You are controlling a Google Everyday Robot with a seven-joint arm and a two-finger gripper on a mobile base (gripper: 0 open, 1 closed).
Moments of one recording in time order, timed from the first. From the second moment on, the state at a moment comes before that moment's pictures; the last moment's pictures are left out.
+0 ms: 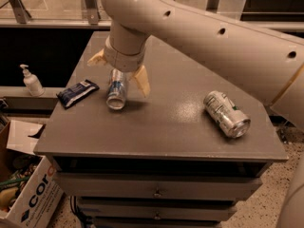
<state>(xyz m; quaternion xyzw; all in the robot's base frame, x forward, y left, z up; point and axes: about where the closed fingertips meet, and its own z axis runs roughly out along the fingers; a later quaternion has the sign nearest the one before) 0.605 0.085 0.858 -0.96 0.22 -0.10 0.17</state>
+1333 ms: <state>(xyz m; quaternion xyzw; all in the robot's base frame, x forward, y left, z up) 0.630 0.089 0.826 -0.98 0.10 -0.16 0.03</state>
